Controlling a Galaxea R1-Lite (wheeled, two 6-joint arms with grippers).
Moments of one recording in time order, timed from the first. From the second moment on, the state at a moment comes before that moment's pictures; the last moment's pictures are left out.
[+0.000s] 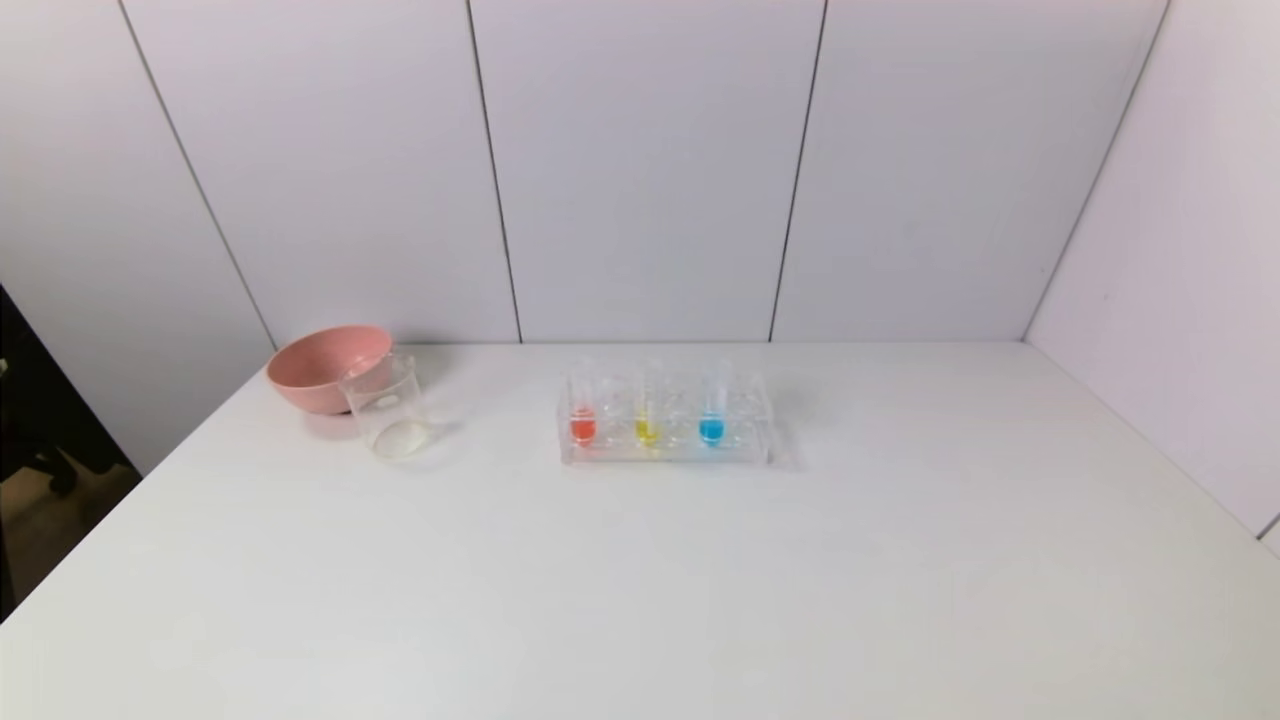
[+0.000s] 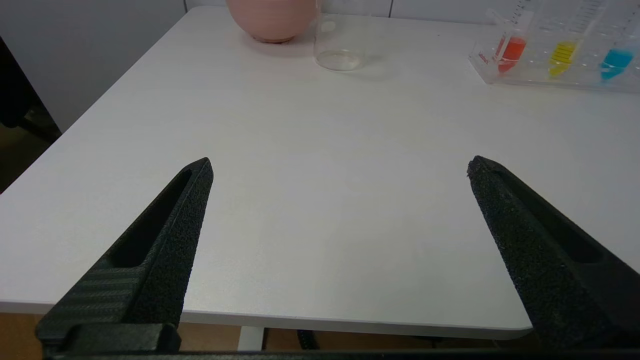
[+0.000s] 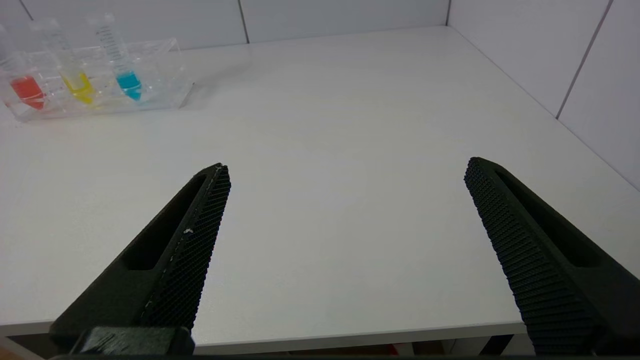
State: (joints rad) left arm 0.00 0.00 0.00 -0.01 0.03 -0.09; right arm 0.00 0.00 0.00 0.00 -0.04 0.09
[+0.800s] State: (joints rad) left arm 0.00 0.00 0.00 -0.01 0.03 -0.10; right arm 0.00 0.00 0.00 0.00 -0.04 0.09
